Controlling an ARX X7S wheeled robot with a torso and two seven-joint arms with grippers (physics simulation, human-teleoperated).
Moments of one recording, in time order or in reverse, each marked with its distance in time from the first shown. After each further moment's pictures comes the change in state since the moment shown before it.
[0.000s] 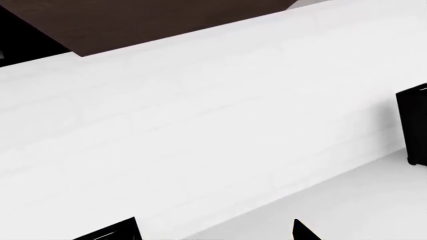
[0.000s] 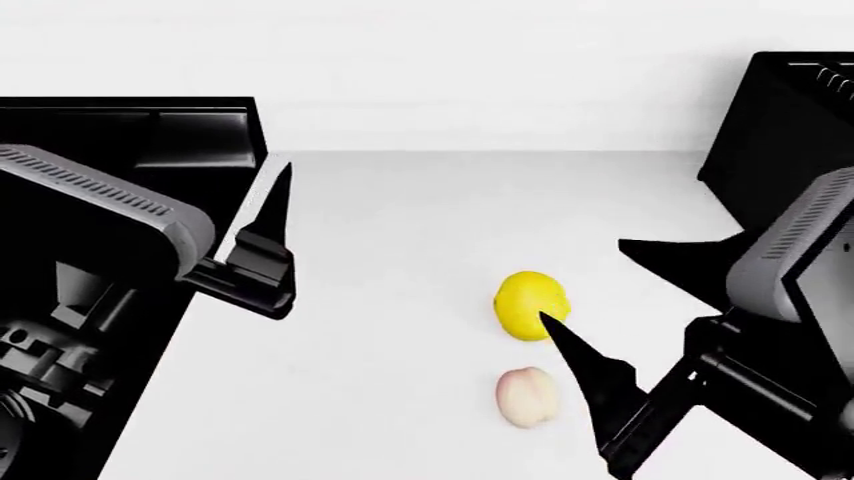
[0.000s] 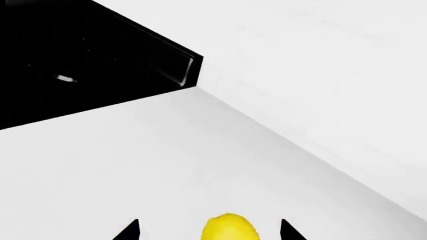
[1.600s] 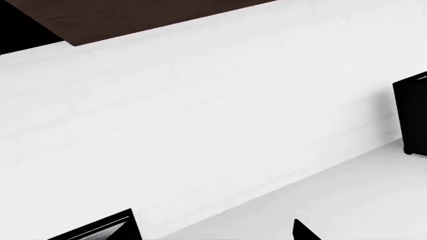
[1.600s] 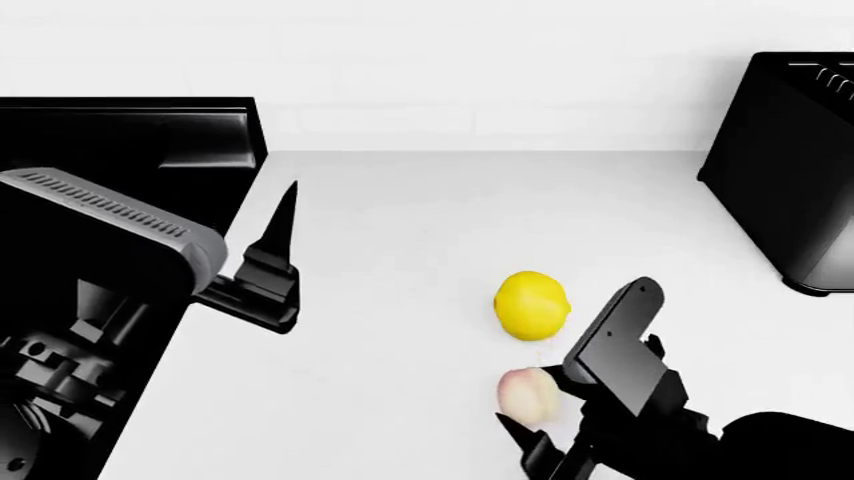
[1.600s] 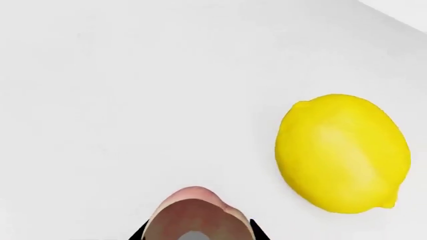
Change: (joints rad) left arm 0.077 -0.086 0.097 -0.023 0.023 0.153 -0.027; right arm -0.243 -0.012 -0.564 0.090 -0.757 -0.233 -0.422
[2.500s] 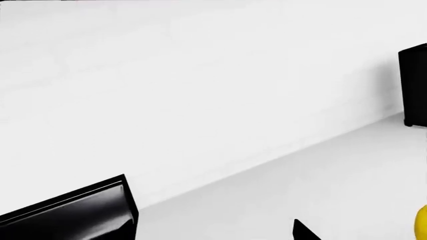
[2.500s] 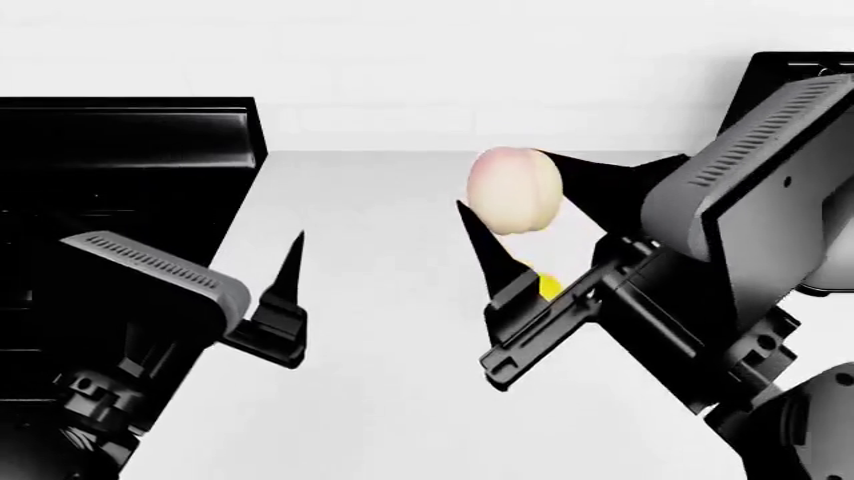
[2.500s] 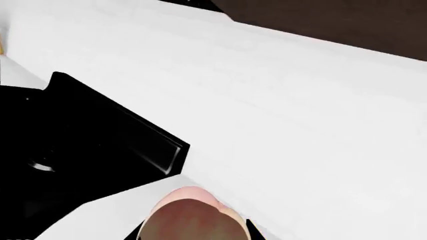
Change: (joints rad) left arm 0.244 -0.032 0.112 -0.049 0.259 0.234 0.107; right arm 0.416 -0.189 0.230 -0.170 0.461 -0.001 0.561
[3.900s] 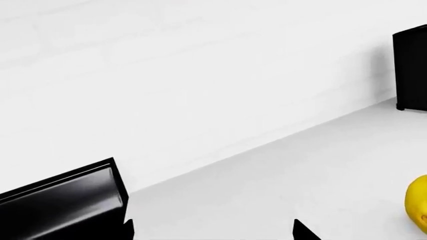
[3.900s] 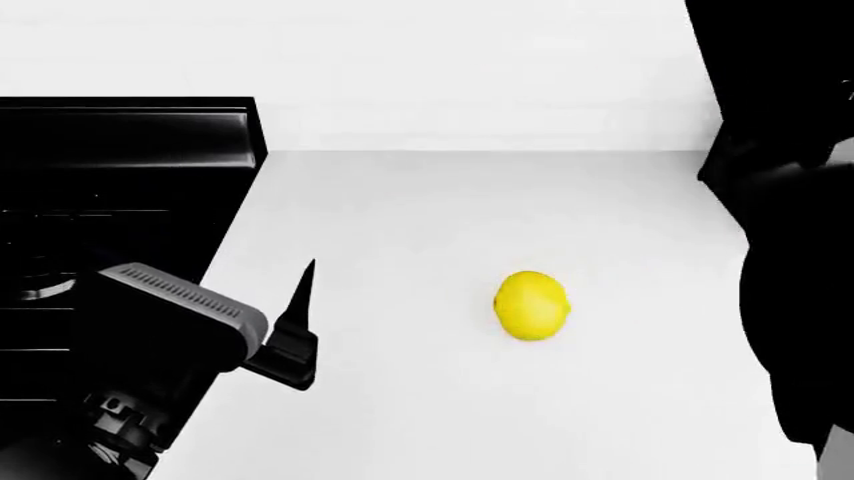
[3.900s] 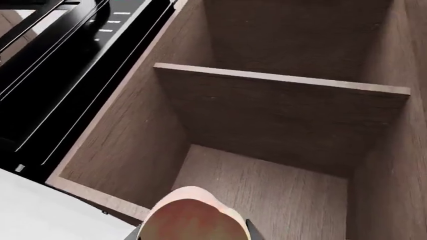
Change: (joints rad) left arm 0.110 -0.010 0.083 -0.057 0.118 0.145 0.041; right arm 0.620 -0.283 -0.248 0.066 -0.360 -0.105 0.239
